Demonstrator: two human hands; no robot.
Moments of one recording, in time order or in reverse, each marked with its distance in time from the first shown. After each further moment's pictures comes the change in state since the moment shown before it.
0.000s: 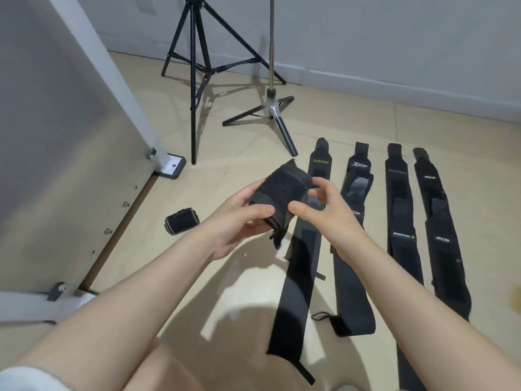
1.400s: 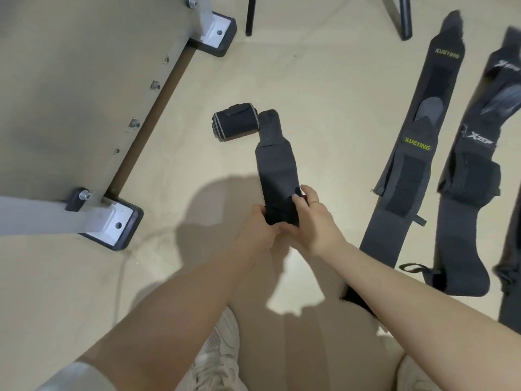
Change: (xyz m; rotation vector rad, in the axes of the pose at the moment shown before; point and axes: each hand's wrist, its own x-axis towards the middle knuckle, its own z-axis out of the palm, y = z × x) left_hand -0.007 -0.261 -0.170 0.395 0.452 -0.435; right_hand 0.025 0.195 0.235 -0.940 -0.363 -0.087
